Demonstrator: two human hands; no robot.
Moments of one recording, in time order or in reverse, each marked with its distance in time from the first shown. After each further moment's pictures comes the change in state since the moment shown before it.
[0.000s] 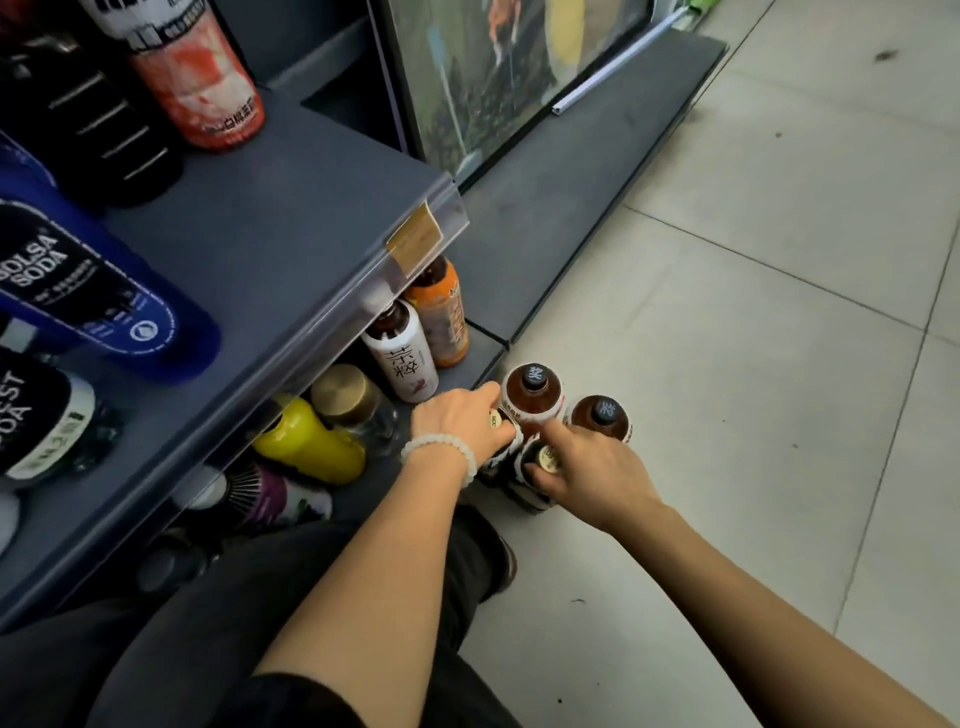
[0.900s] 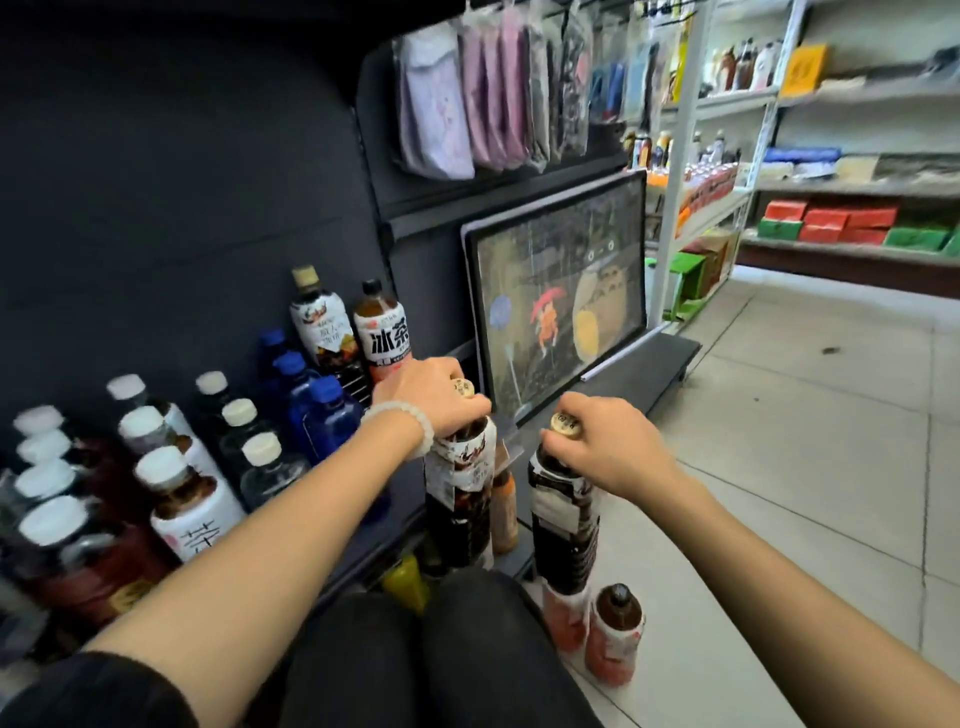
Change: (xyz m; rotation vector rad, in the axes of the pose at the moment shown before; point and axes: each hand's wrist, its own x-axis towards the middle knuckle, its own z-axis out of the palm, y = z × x) left_hand -0.147 -0.011 -0.284 -0.163 0.524 -0.118; right_hand -0.046 -0.119 -0.262 0.063 0.492 -0.236
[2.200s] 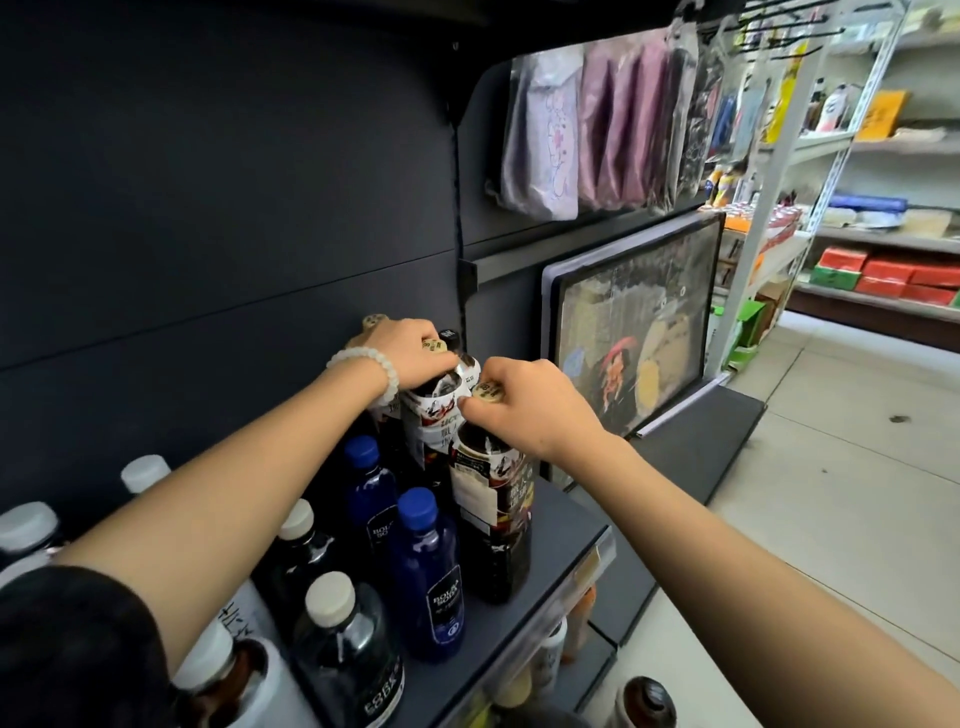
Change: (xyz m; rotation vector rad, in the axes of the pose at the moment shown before) left_hand 0.170 -0.136 -0.080 -0.009 0.008 -0.020; right_hand 0.203 -0.133 0.060 0.176 -0.066 -0.122
